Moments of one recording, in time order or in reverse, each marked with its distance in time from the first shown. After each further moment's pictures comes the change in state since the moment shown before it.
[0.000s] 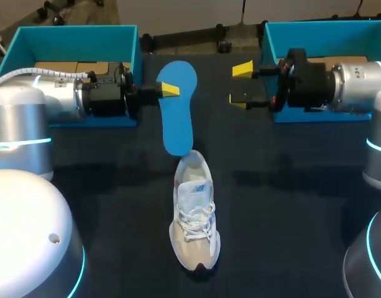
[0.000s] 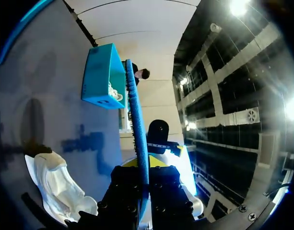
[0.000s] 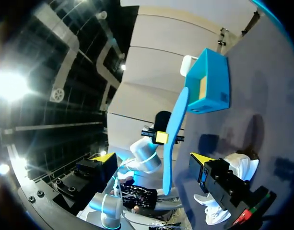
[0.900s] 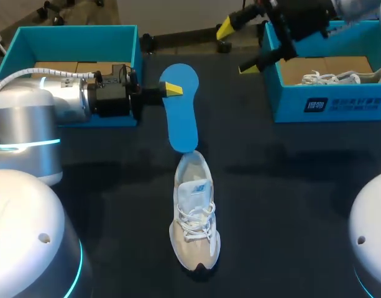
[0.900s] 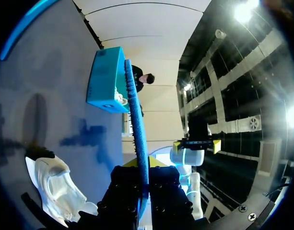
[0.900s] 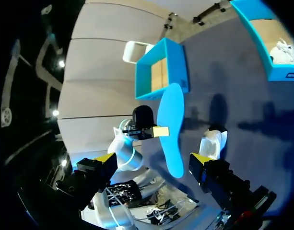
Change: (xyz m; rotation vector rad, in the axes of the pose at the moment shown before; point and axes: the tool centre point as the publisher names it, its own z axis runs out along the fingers) left arm -0.012 -0.014 0.008 0.038 -0.021 -0.048; right arm 0.061 0.036 0.008 0.152 -0.549 0.243
